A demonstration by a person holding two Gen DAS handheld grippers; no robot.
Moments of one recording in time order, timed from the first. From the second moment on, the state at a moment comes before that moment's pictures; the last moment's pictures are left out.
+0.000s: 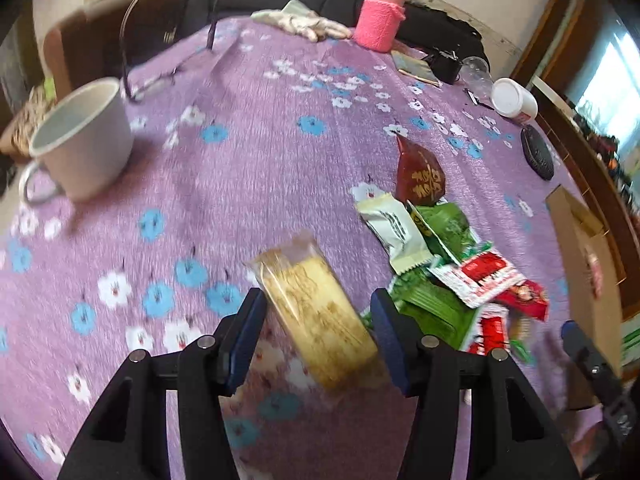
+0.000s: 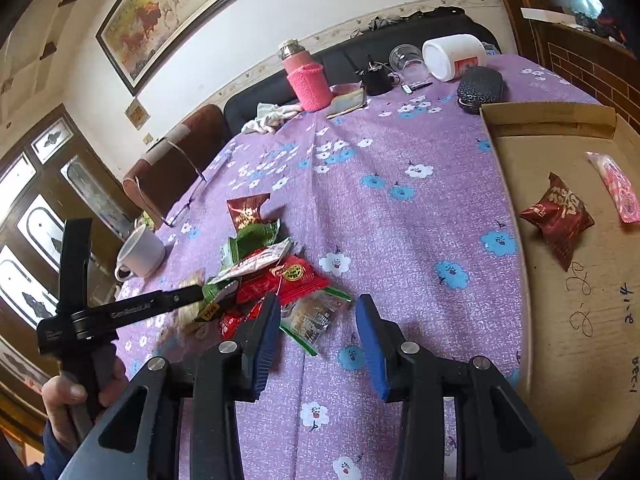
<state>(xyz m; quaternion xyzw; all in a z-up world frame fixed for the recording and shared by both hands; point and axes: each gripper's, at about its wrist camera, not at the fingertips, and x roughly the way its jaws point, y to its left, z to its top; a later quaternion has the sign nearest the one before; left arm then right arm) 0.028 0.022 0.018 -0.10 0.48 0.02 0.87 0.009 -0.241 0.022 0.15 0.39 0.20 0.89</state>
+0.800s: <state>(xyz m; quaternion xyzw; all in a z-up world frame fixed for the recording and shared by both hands) 0.027 0.024 0.016 -0.05 0.45 -0.01 0.89 0.041 -0.191 0.008 0.03 0.46 0.08 0.88</state>
